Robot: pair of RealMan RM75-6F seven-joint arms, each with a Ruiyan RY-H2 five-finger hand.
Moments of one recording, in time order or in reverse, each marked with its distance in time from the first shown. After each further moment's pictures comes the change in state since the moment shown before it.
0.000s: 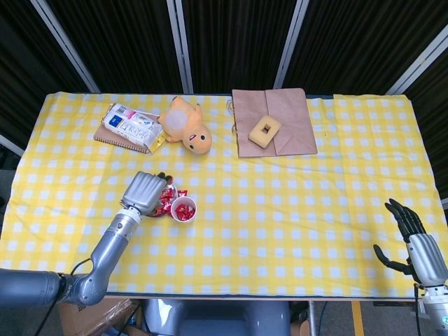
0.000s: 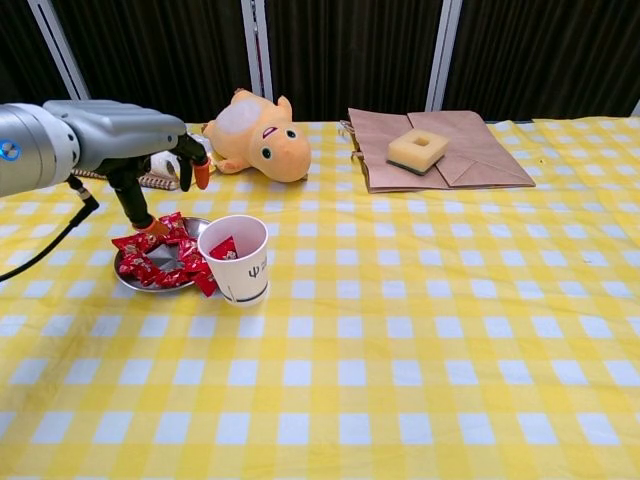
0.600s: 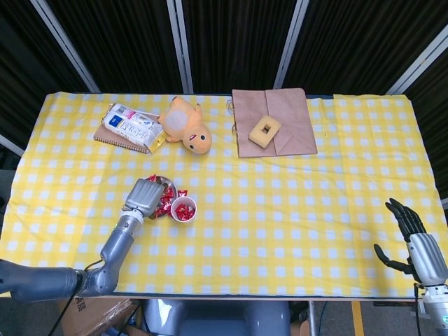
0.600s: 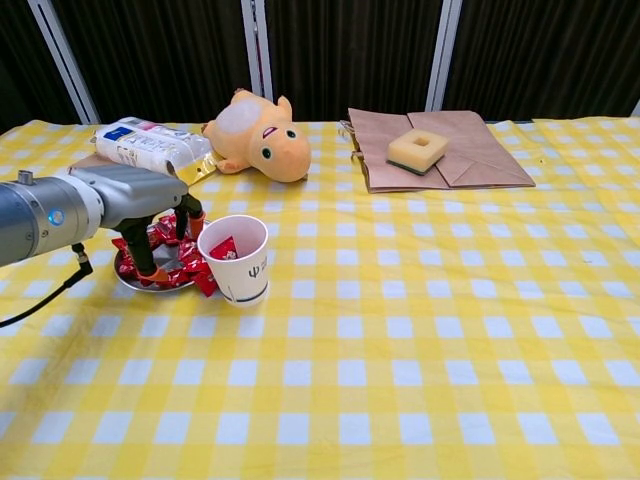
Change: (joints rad) left arm 0.002 -0.159 0.027 0.239 -0.062 -0.086 -0.004; right arm 0.002 0.002 0.001 0.001 0.003 -0.005 0.011
